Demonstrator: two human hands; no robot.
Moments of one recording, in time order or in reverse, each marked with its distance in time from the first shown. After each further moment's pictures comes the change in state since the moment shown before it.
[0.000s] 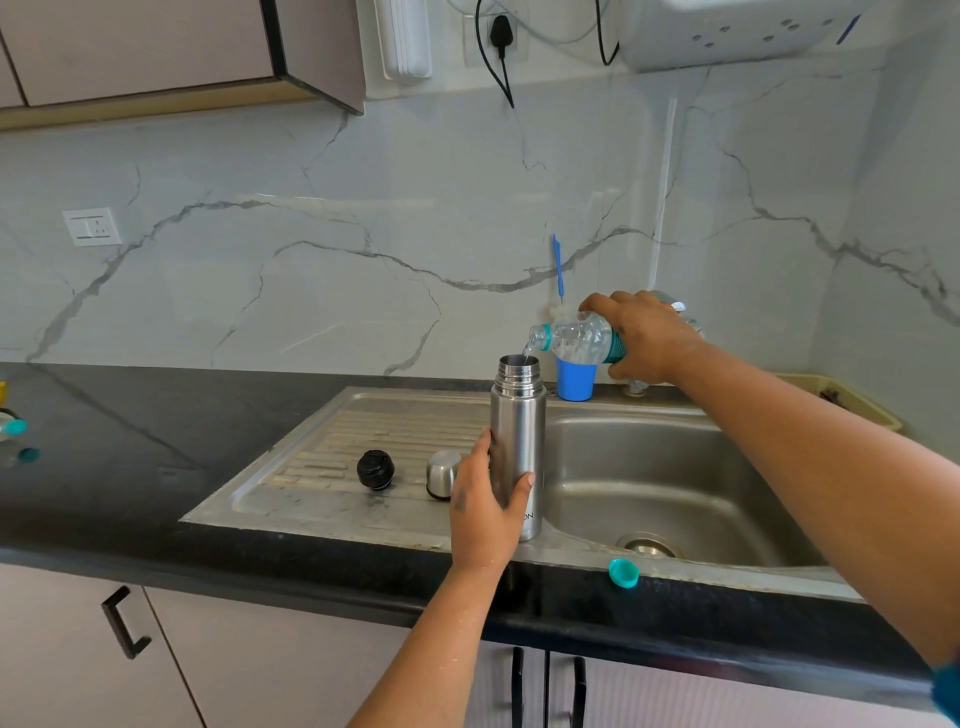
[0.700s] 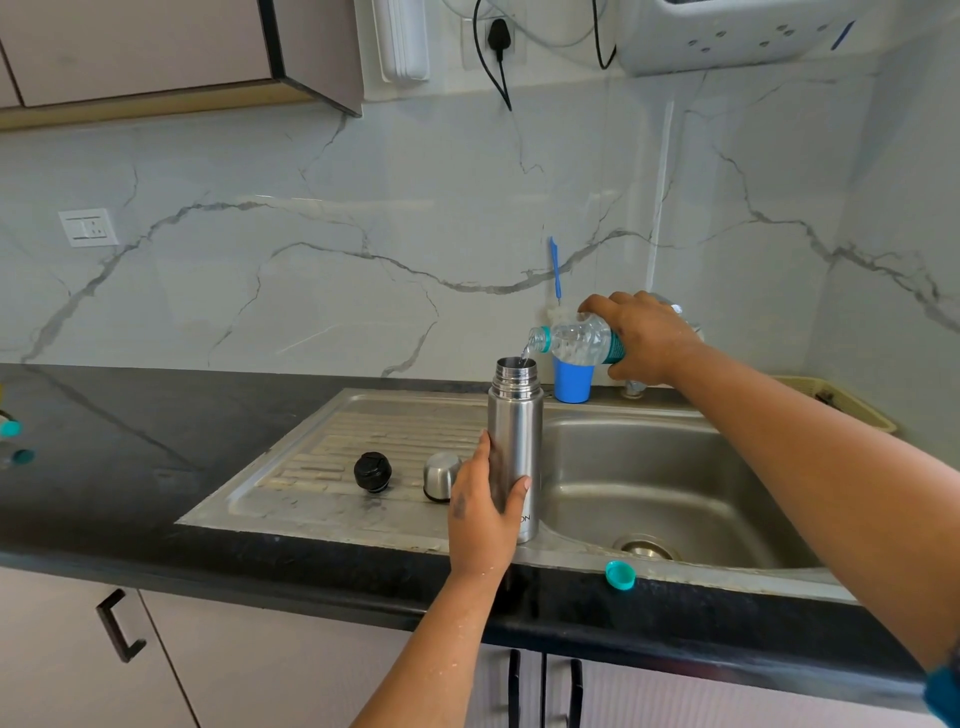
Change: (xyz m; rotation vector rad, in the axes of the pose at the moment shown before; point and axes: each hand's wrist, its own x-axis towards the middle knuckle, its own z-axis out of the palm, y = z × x) left_hand -0.005 0.002 0.001 0.028 0.025 0.058; right_hand -0.001 0.002 -0.002 -0.043 0.017 -0.007
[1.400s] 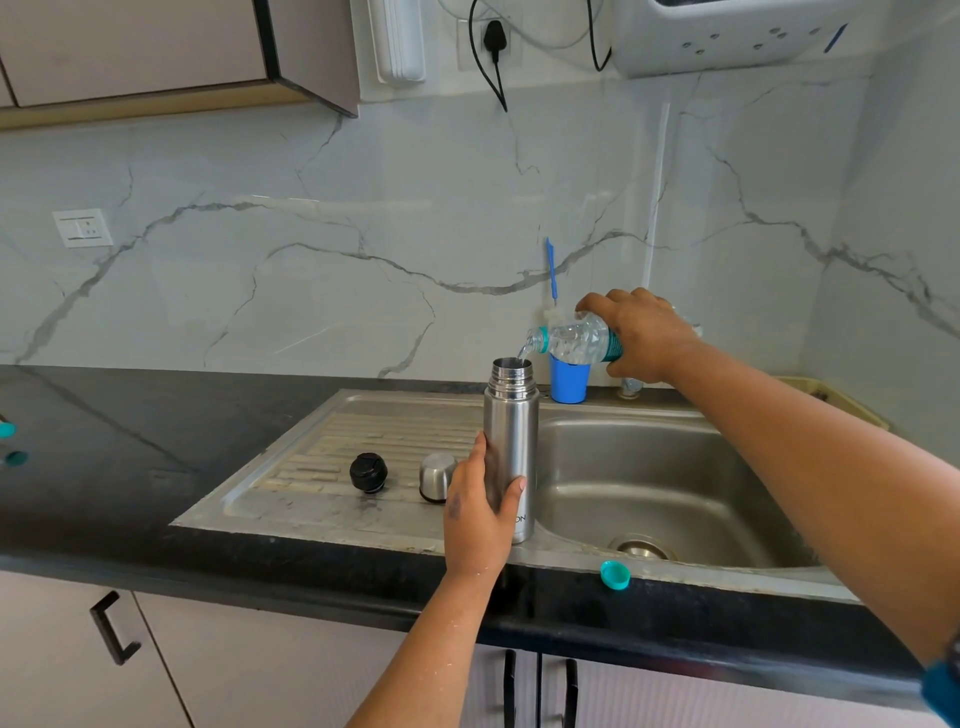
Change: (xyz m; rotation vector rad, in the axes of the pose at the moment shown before) left_hand 0.000 0.001 0.000 -0.012 -0.005 0.008; right_hand 0.002 0.005 -0.002 -0.039 0.012 -0.009
